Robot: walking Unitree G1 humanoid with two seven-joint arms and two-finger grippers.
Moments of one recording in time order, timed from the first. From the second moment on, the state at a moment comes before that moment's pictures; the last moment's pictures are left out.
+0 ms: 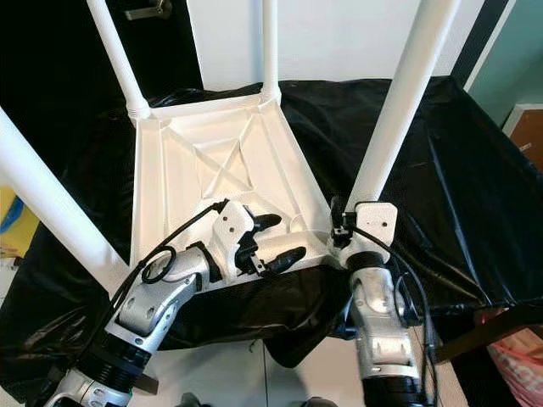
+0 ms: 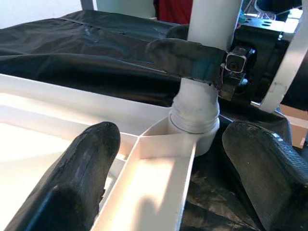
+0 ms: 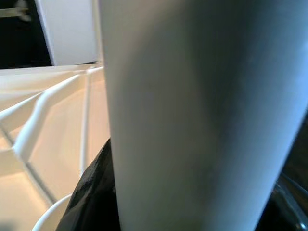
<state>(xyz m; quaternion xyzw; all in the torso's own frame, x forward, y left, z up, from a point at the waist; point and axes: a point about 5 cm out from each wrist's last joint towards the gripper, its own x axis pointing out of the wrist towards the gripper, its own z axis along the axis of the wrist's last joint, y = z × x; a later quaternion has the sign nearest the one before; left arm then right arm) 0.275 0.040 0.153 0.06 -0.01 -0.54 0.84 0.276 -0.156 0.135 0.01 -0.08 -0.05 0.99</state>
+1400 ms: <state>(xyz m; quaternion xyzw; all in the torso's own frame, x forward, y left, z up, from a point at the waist) 0.283 0.044 0.164 0.06 -0.02 -0.52 0.85 0.278 -0.179 0.141 -0.03 -0.07 0.16 0.98</state>
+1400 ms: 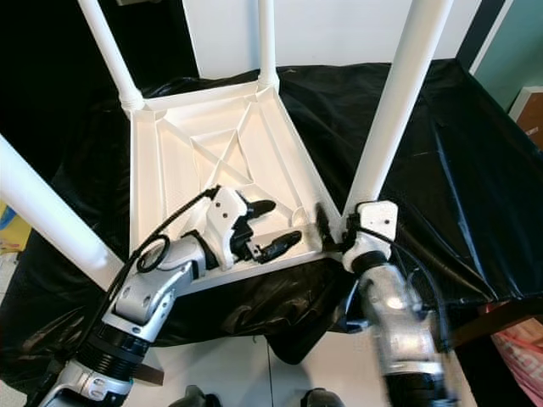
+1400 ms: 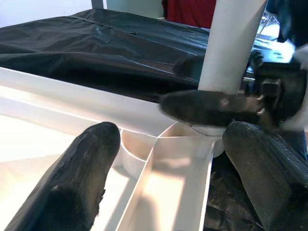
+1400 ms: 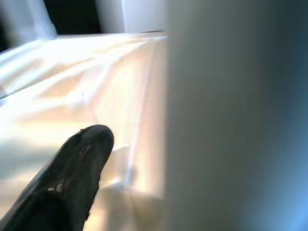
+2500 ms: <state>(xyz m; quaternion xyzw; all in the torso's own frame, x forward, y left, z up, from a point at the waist) 0.256 0.039 0.153 0.07 -0.03 -0.55 0.83 0.286 -0.183 0.129 -0.04 -0.07 0.22 0.97</state>
